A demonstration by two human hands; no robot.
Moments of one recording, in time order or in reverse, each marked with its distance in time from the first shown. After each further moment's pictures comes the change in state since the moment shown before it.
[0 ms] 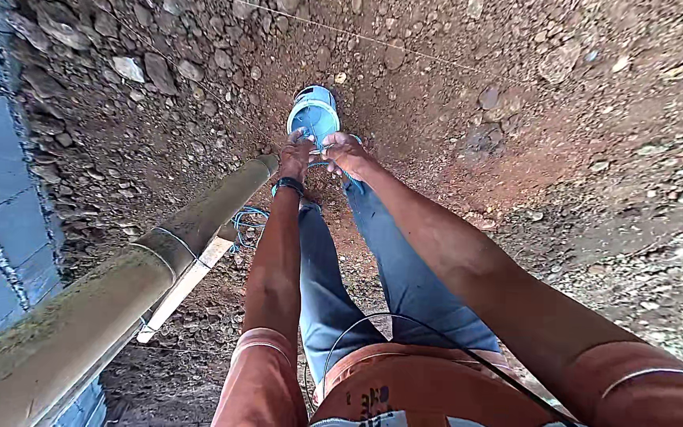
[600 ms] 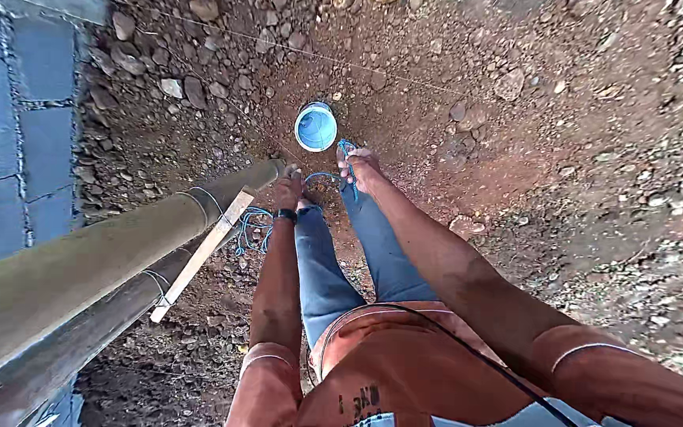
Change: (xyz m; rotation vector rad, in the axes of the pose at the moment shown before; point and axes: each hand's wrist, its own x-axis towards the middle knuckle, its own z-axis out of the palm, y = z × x) left_hand -0.149 -0.033 -0.076 0.409 0.027 0.173; right_hand -0.138 0.016 0.021 0.447 0.333 0.043
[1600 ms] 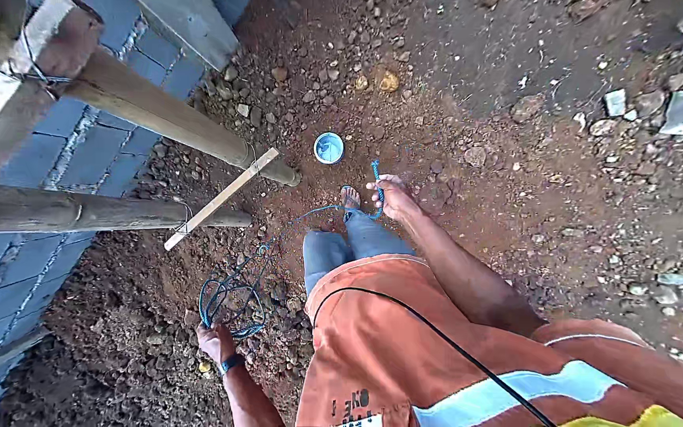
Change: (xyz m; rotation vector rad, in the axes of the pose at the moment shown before) left_hand -0.571 -0.282 -0.084 -0.022 1.049 -0.412; right_hand -0.294 0.034 -0.160 0.017 -0.213 -0.258
